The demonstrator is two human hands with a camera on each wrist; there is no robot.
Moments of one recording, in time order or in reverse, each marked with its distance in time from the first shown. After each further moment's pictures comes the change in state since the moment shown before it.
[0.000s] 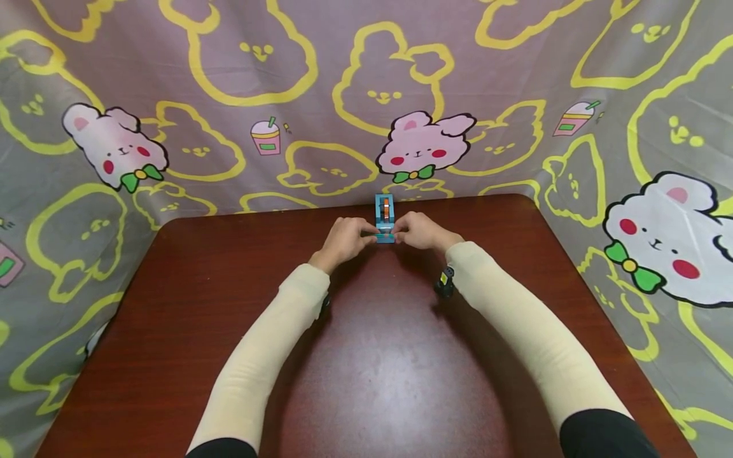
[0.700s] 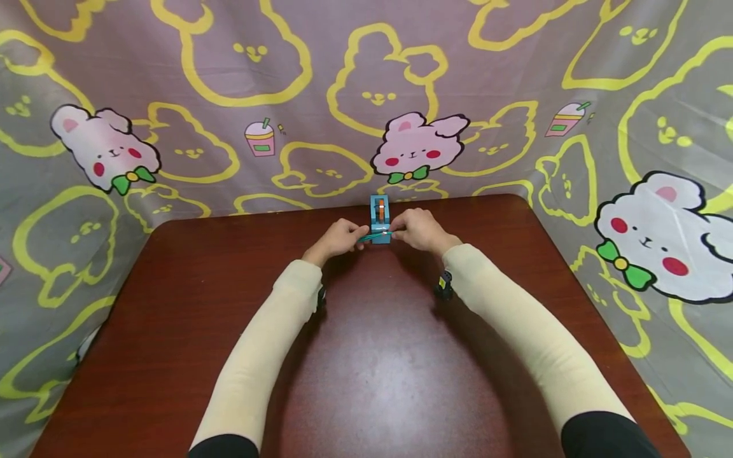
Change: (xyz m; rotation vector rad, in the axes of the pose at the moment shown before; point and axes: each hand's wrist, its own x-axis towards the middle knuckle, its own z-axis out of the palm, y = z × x) left_hand 0.003 -0.016 0.000 -0.521 -0.179 -0.281; right_hand -0.010 -0.006 -0.001 -0.167 0.149 0.004
